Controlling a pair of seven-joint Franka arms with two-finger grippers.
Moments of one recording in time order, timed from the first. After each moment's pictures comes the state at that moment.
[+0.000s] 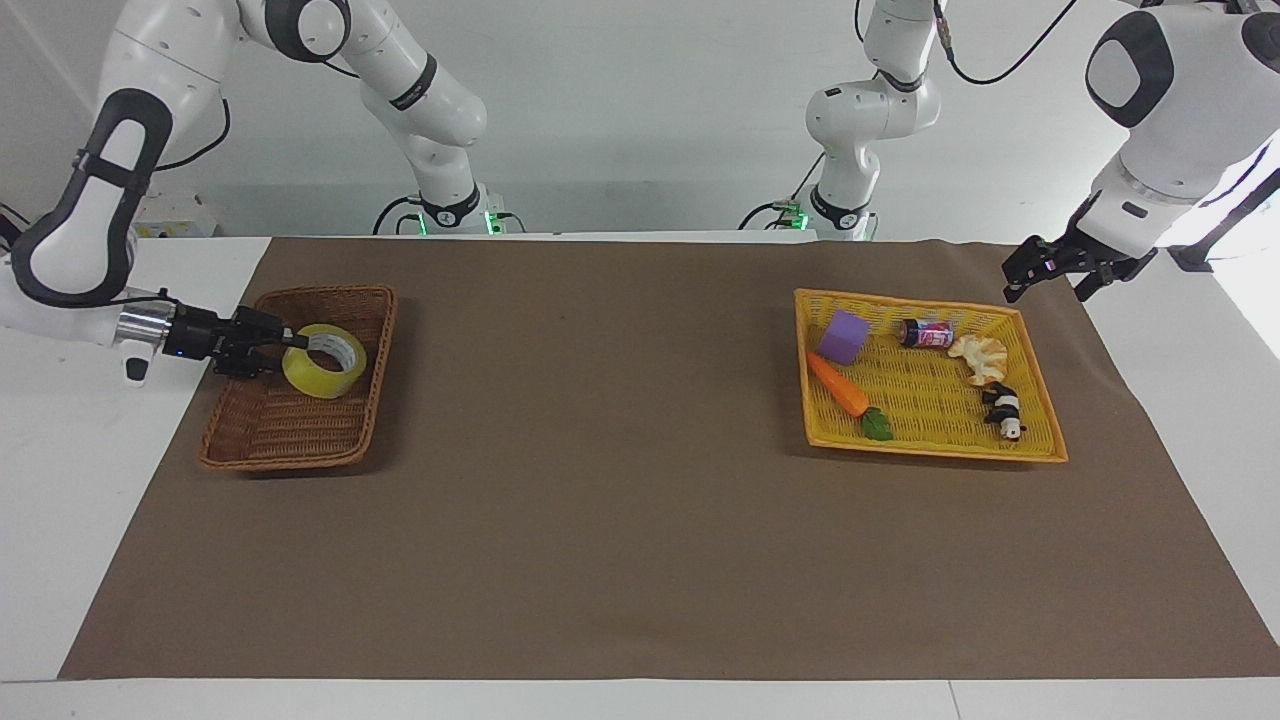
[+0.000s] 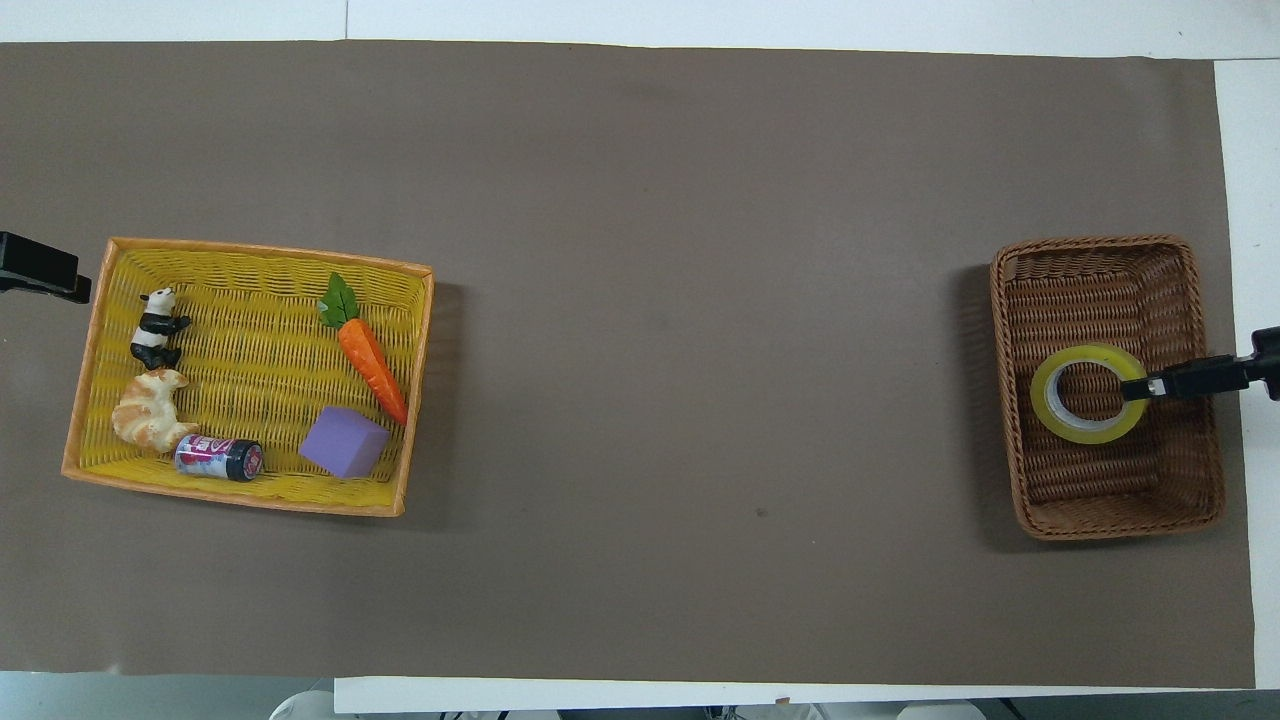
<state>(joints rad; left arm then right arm) 0.08 -0.02 -0.09 -1.67 0.02 1.59 0.09 -0.53 0.39 -0.11 -1.82 0.59 1.50 -1.03</state>
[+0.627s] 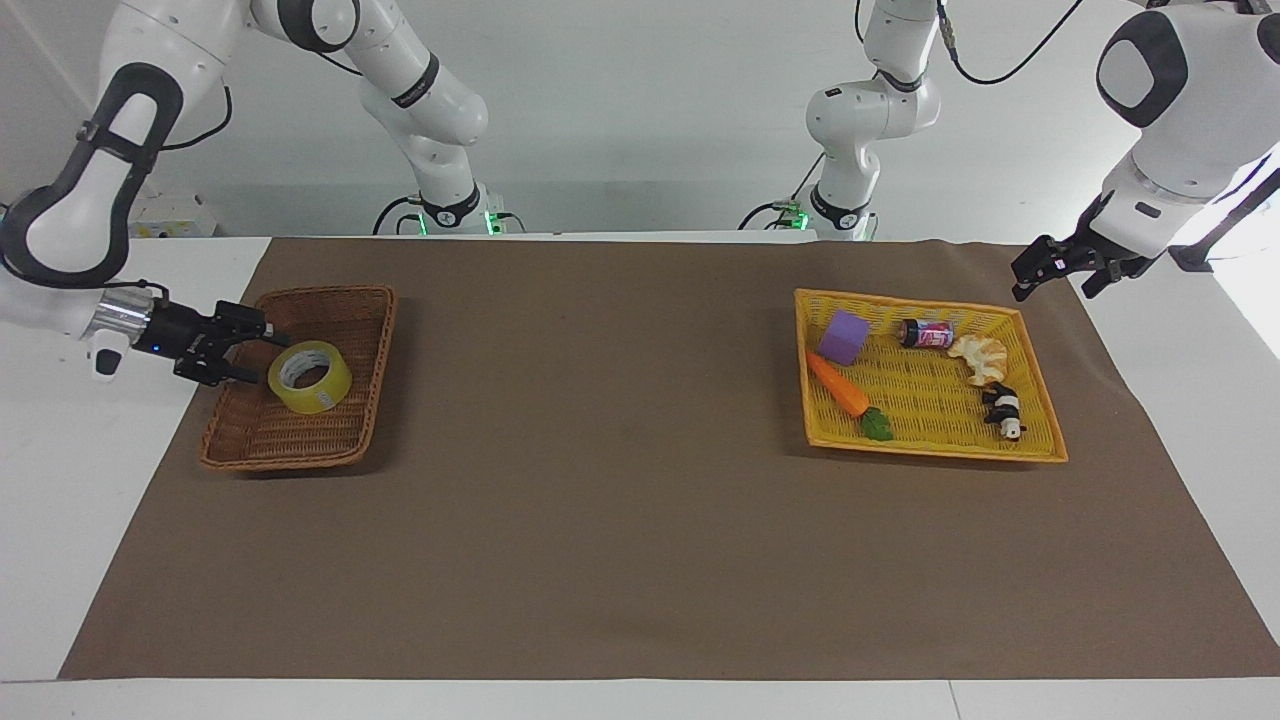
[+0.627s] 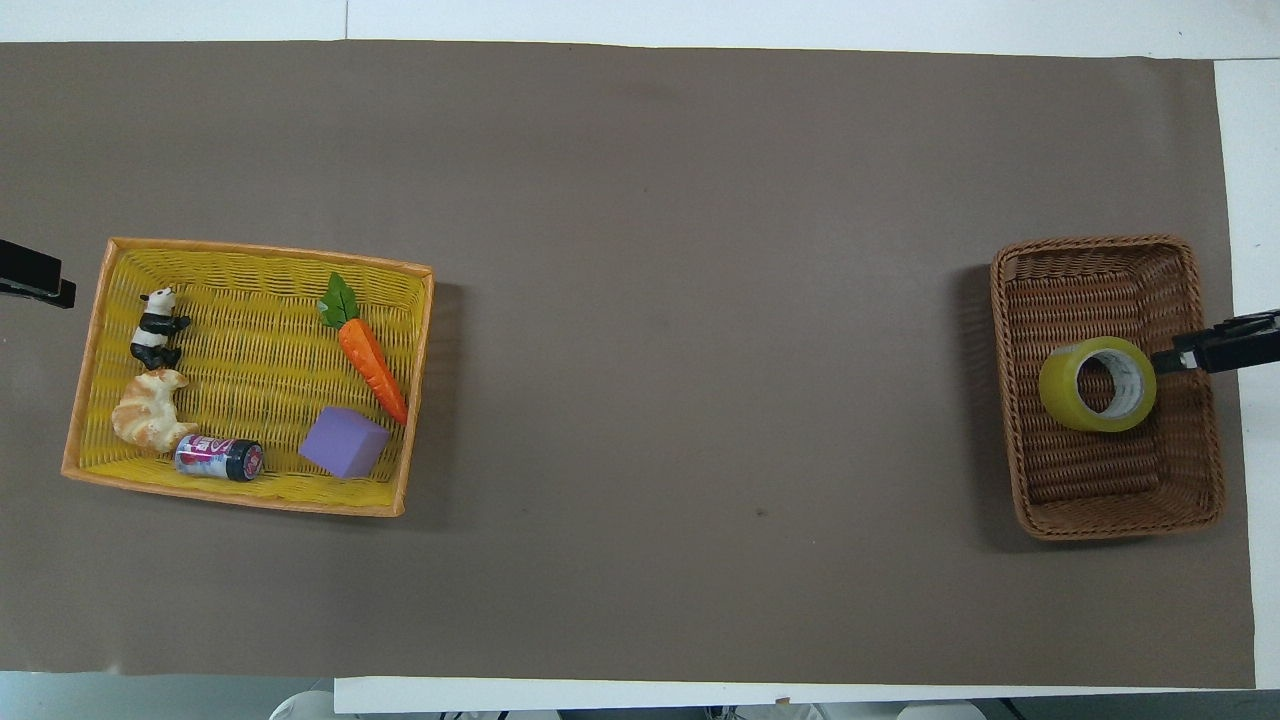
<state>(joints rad) 0.09 -0.02 -0.08 -1.67 0.02 1.58 0.08 -0.43 0.28 -0.11 -1.75 0.45 1.58 -0.97</state>
